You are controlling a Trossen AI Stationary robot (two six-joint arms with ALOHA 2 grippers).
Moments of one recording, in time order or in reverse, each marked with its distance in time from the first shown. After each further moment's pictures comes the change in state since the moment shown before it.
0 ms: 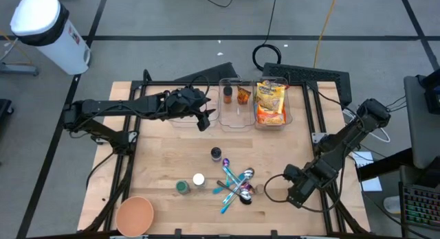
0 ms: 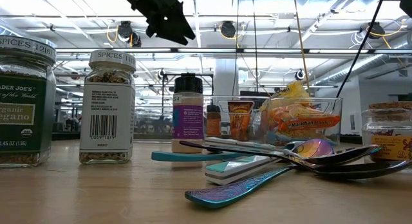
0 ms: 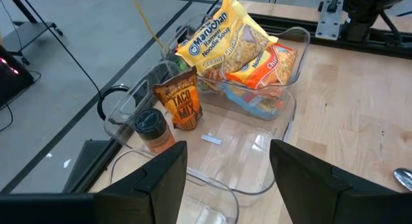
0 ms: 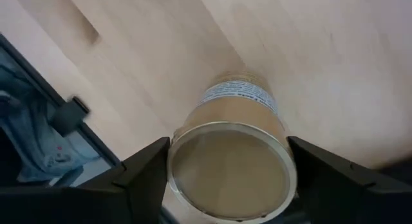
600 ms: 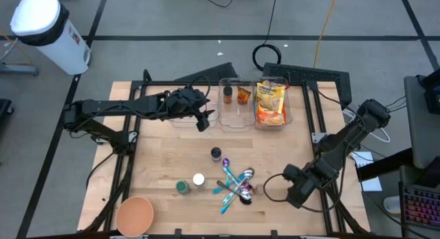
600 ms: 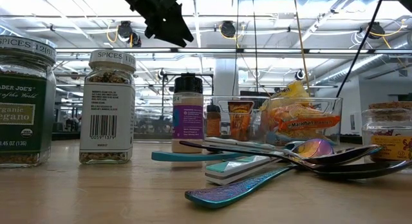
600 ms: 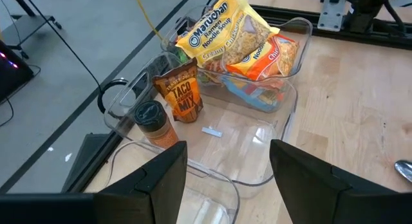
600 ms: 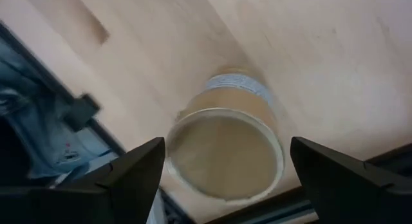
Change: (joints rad) left arm 0.000 0.000 0.000 -0.030 0.001 -0.006; right arm 0.002 0.012 0.052 -0.047 -0.049 0.034
